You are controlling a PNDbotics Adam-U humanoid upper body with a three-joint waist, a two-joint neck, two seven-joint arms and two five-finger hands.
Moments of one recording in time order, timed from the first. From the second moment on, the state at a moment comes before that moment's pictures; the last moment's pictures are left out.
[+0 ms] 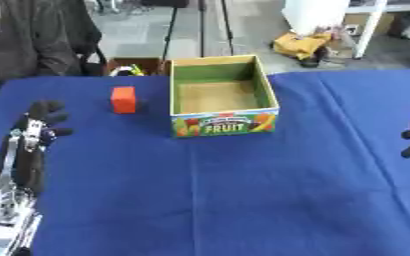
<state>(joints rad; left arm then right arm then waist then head) -0.23 0.33 0.08 -1.66 0.16 -0.11 0.12 -0.19 -0.43 -0.04 -1.73 -0.47 -0.07 0.09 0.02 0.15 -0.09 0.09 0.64</state>
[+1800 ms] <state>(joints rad) -0.96 0.64 0.08 -0.68 -1.14 -0.16 -0.28 -0.19 -0.44 -0.02 -1.74 -0.44 -0.05 0.12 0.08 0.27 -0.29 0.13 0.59</state>
